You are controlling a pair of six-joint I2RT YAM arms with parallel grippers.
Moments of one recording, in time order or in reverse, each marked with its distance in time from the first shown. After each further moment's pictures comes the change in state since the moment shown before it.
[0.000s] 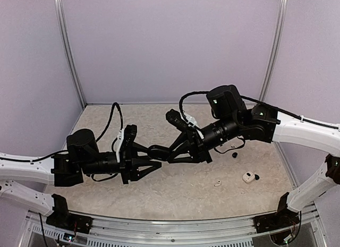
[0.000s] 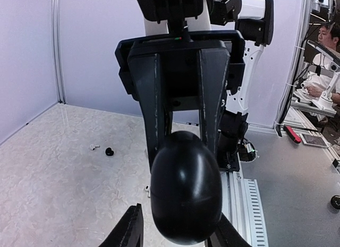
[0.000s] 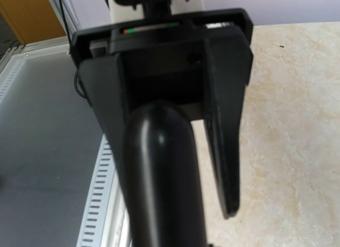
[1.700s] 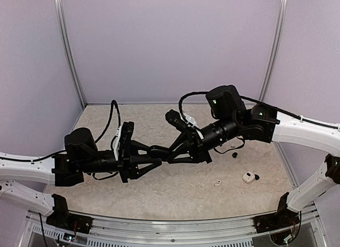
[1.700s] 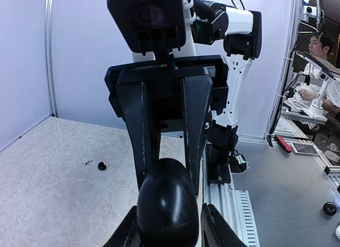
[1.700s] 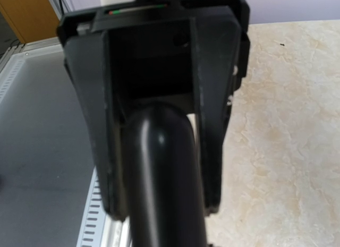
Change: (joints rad) left arm 0.008 0.006 0.000 0.074 0.047 -0.025; right arm 0.000 0.006 0.003 -0.005 -0.001 0.000
